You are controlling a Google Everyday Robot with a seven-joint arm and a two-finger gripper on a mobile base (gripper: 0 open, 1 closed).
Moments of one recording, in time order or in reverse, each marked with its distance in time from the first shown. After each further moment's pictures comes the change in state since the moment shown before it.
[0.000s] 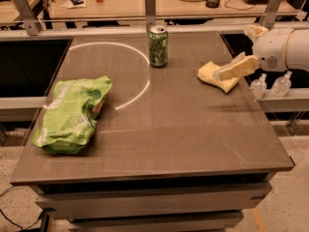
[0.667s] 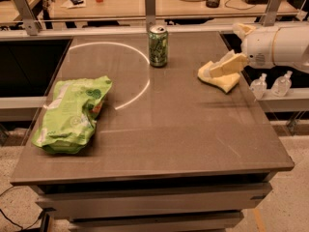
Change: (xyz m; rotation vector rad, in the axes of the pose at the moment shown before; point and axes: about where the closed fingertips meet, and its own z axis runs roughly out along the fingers) arm -0.007 0.002 0.023 -0.029 -0.023 -0.006
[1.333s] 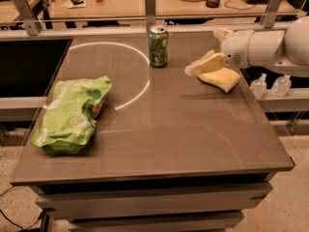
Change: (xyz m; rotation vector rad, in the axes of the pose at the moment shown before) arm -0.003 0.006 0.056 -0.048 -0.050 0.075
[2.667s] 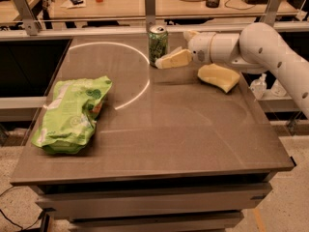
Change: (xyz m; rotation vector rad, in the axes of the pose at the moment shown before) arm -0.011 0.002 0.104 -0.073 -0.097 0.098
